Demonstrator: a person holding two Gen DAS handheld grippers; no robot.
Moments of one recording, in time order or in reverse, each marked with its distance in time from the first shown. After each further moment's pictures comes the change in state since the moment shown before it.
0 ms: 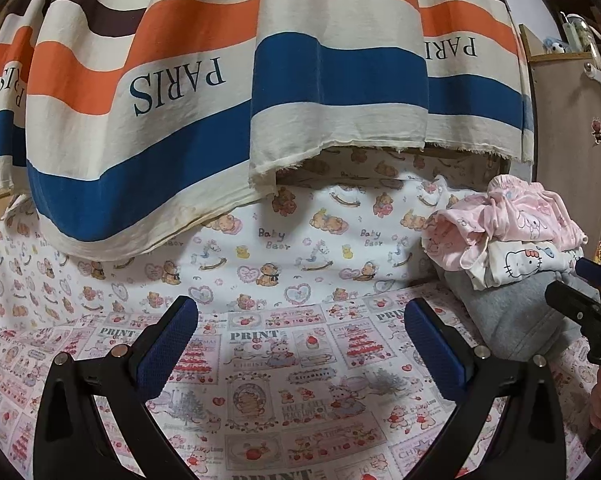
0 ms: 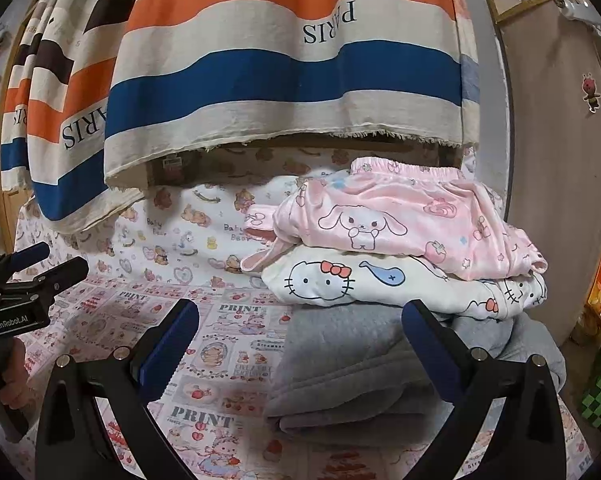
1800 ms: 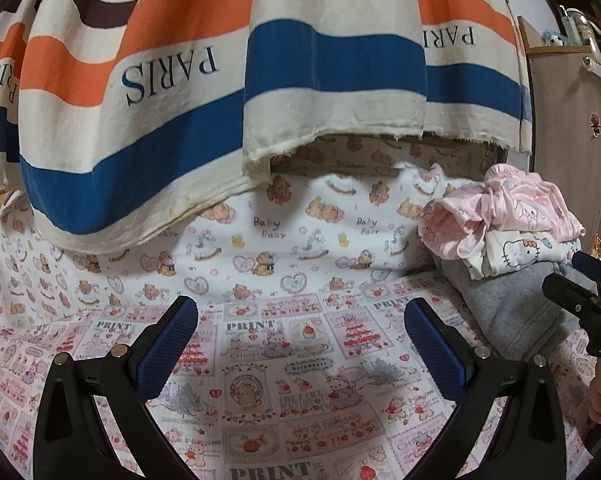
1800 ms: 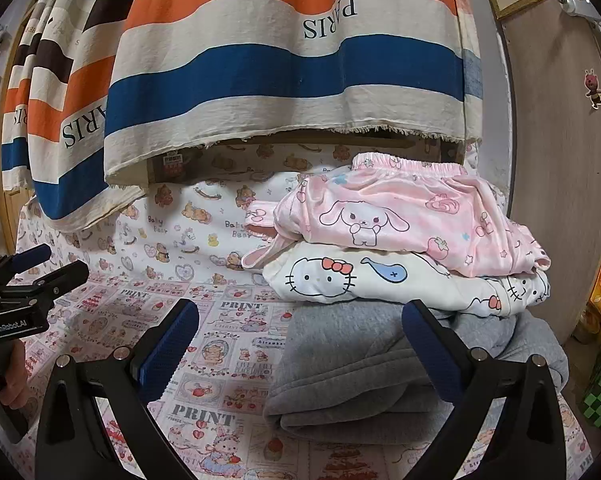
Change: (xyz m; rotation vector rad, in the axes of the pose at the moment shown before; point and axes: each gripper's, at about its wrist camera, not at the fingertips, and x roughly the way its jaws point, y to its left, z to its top) left arm 0.002 0.000 0.000 0.005 0.050 -0.011; right arm 0.002 0.000 -0.001 0.007 0.015 0.006
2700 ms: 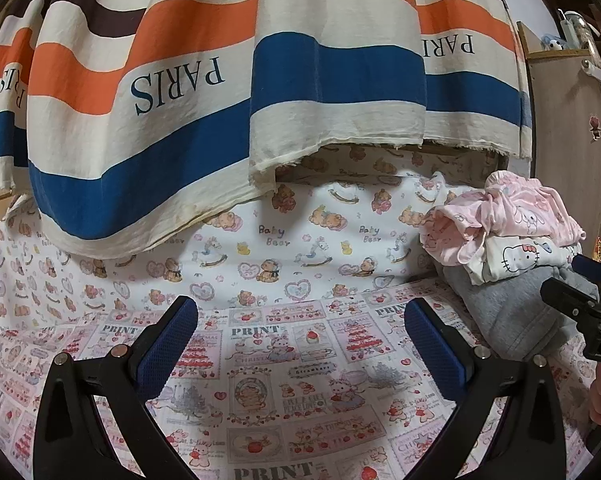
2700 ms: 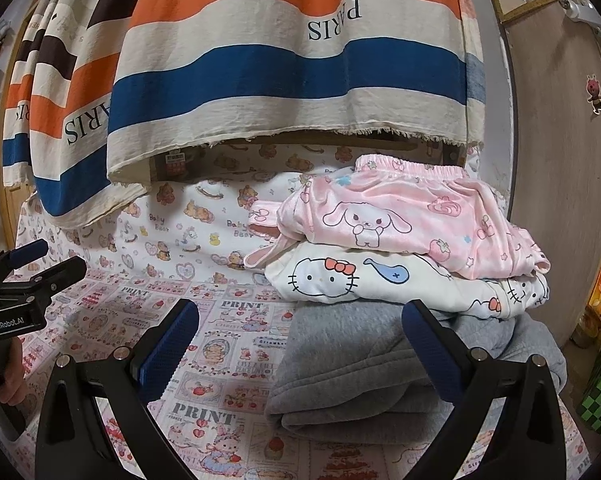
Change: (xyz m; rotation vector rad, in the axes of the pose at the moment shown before) left arm -0.007 0.001 0.000 0.001 -0.040 0.013; right arm 0.000 0.001 0.001 -0.012 0.000 0.003
